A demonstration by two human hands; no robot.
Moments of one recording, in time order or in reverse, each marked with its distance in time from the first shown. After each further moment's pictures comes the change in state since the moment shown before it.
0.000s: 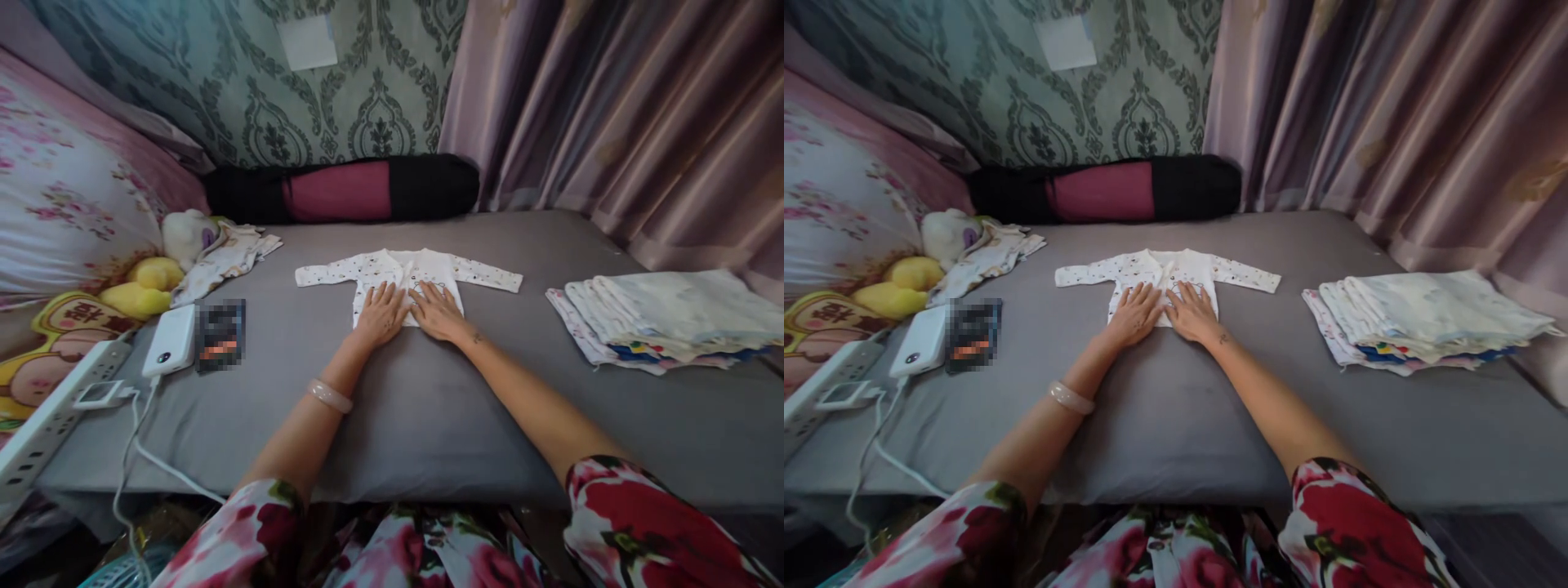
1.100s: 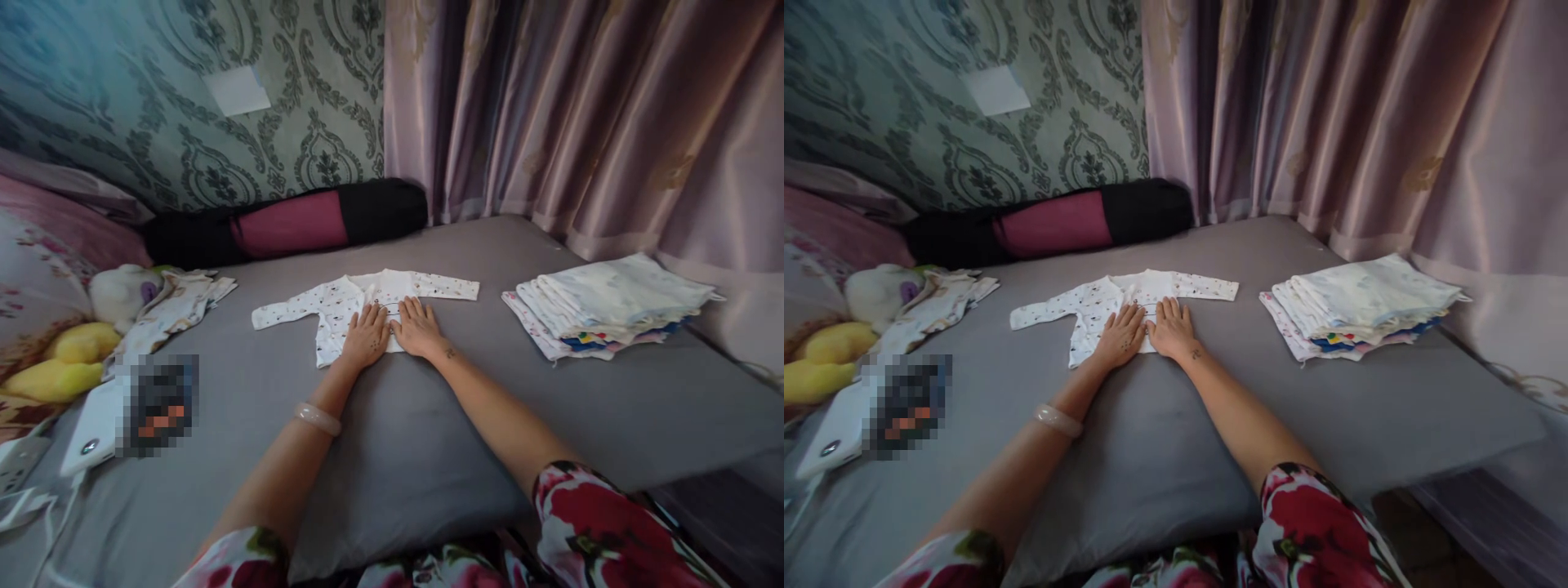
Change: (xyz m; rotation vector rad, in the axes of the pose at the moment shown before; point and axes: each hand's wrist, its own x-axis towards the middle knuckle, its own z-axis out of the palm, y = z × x) left_hand 0.036 0.027 0.024 0.040 -0.050 0.056; right_hand -0.002 0.017 0.003 0.048 0.010 0.264
